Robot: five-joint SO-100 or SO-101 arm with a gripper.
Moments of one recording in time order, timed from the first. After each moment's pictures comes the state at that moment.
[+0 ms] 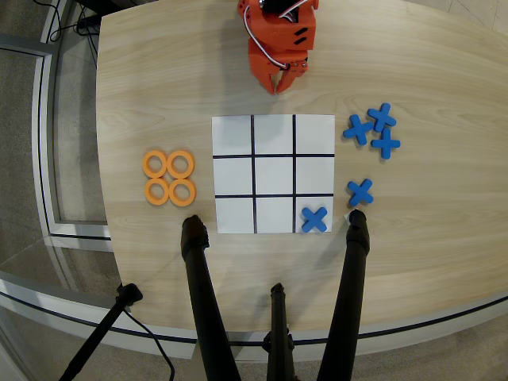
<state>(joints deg) -1.7 192.7 180.4 77.0 -90.4</state>
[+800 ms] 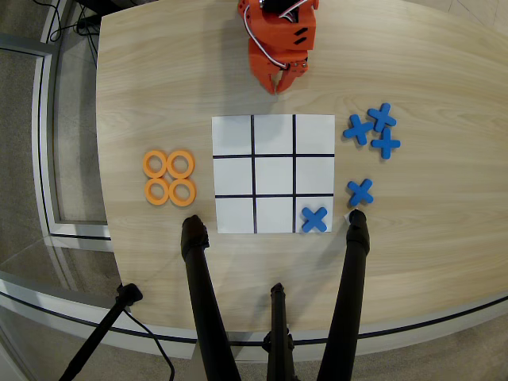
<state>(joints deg) -1.7 192.7 180.4 77.0 -90.4</state>
